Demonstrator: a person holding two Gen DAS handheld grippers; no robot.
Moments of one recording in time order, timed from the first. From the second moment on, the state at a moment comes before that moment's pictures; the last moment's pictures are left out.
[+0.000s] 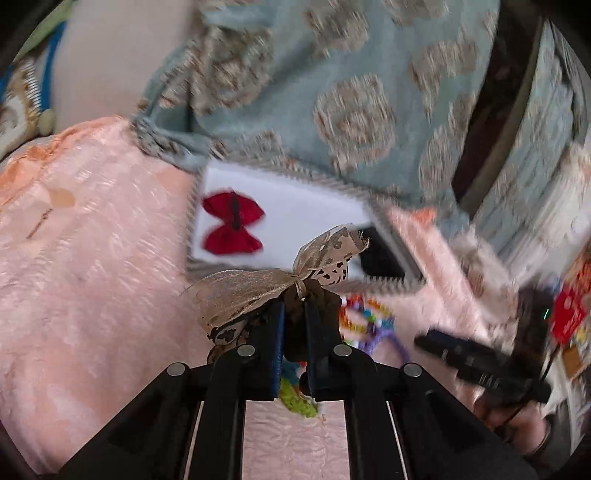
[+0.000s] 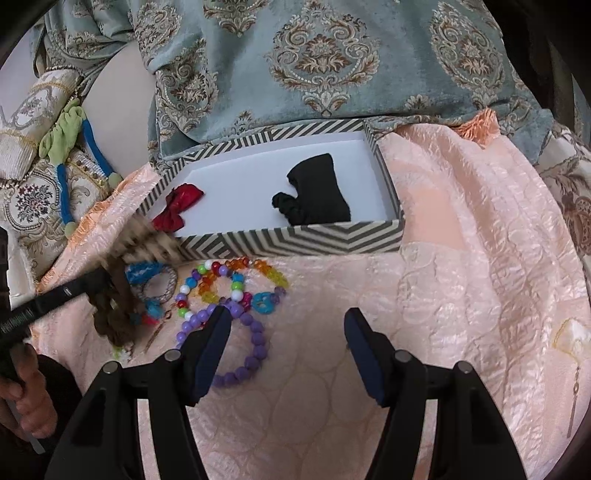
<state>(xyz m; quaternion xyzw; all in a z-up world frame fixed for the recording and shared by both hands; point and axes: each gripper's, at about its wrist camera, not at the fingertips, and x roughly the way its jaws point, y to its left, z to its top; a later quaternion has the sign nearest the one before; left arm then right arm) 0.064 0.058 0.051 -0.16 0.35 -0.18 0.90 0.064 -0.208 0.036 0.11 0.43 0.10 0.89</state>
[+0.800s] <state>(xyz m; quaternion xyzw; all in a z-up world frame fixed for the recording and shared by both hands) 0.074 0.072 0.036 -0.14 0.36 -0.08 0.92 0.051 -0.196 0.050 0.05 0.40 0.11 0.91</state>
